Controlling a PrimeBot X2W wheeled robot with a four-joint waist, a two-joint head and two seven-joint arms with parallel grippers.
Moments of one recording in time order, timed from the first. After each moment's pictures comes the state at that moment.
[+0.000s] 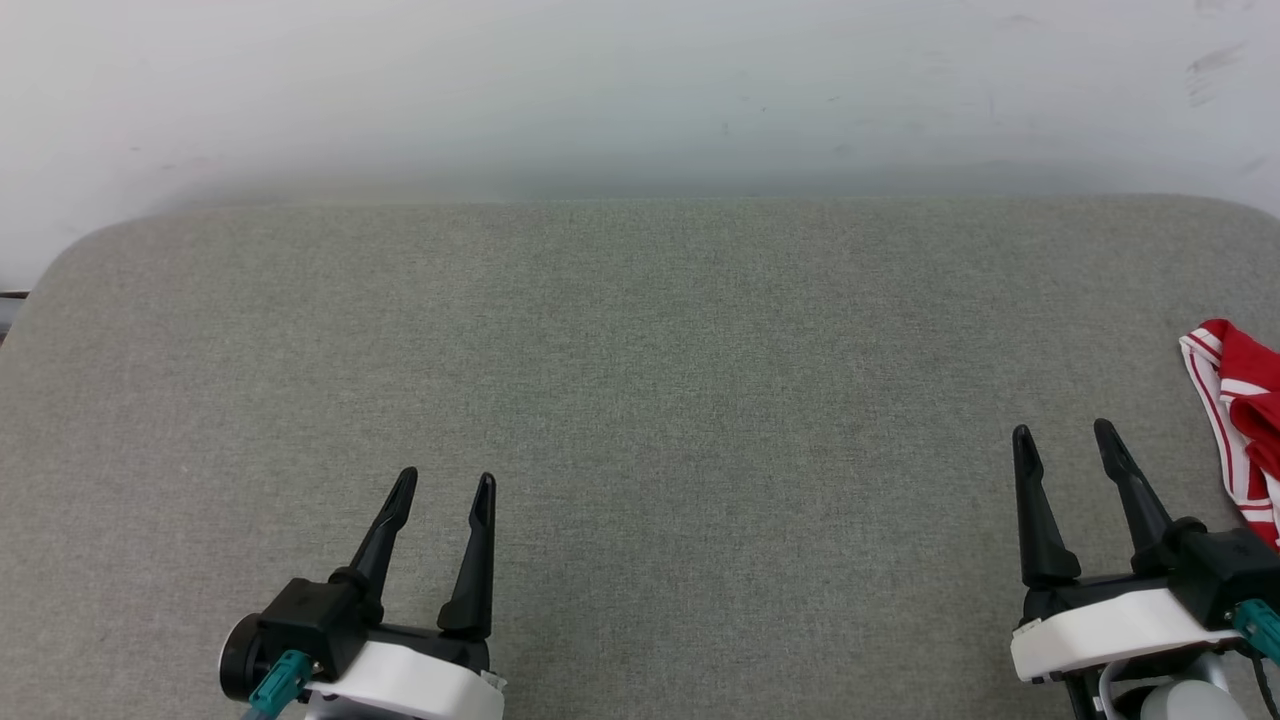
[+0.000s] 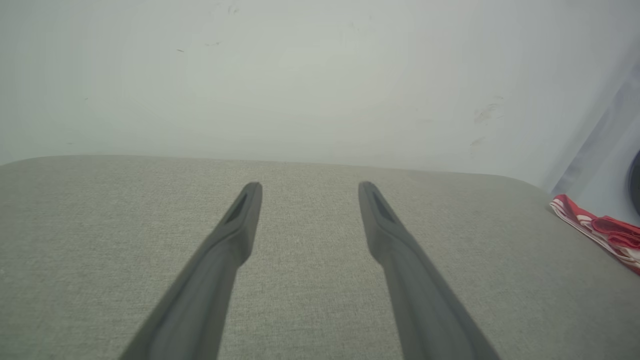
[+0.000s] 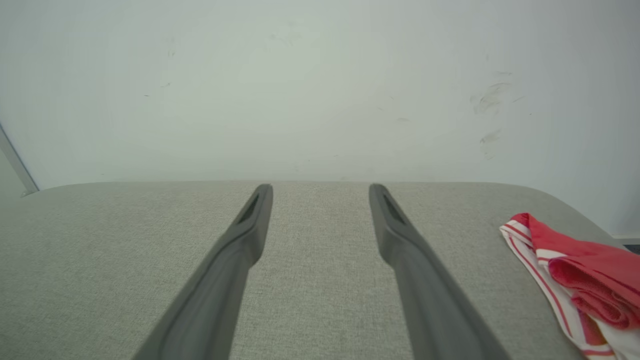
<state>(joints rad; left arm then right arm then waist) 0.01 0.05 -0.09 0.05 -0.21 -0.13 -0.26 -0.06 -0.05 -0.07 0.12 0.11 0.13 -0.26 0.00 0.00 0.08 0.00</state>
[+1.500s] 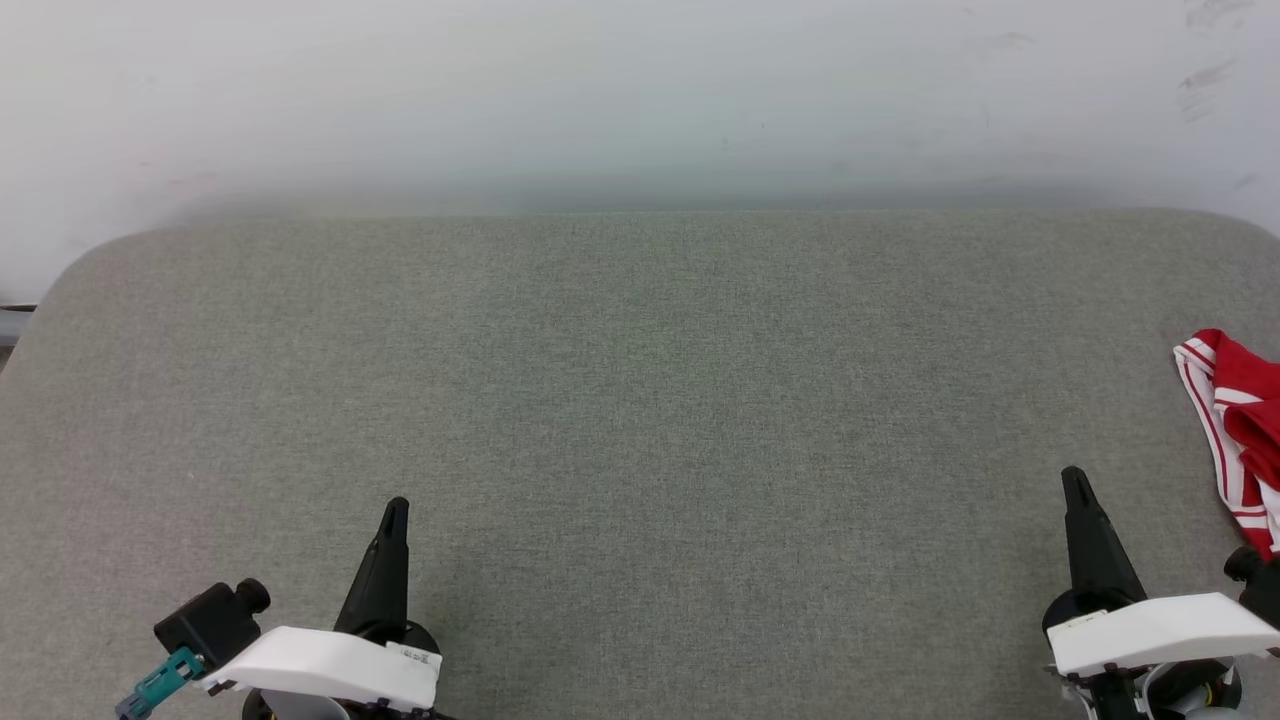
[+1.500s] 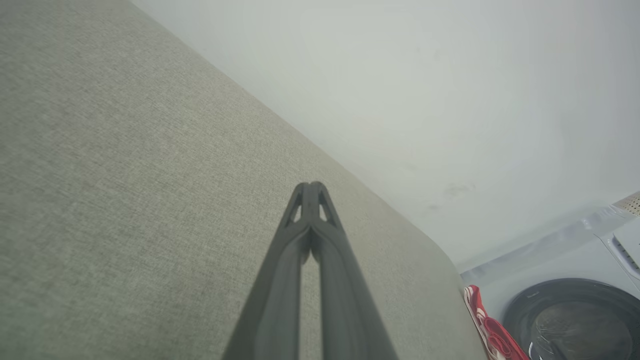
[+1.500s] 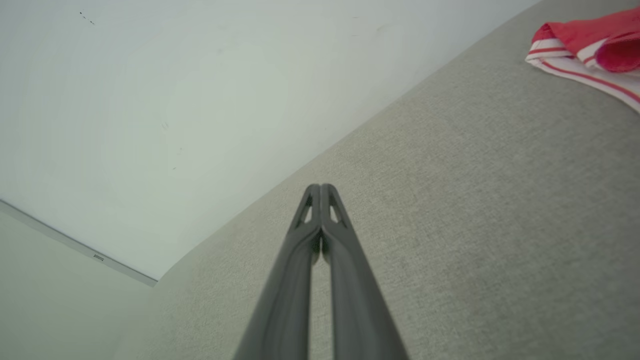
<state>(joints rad) -0.01 0.08 -0.05 0.16 -0.83 -0.13 -0.14 -0.05 -0.05 -0.09 0.19 0.74 0.13 -0.10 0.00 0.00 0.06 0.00</state>
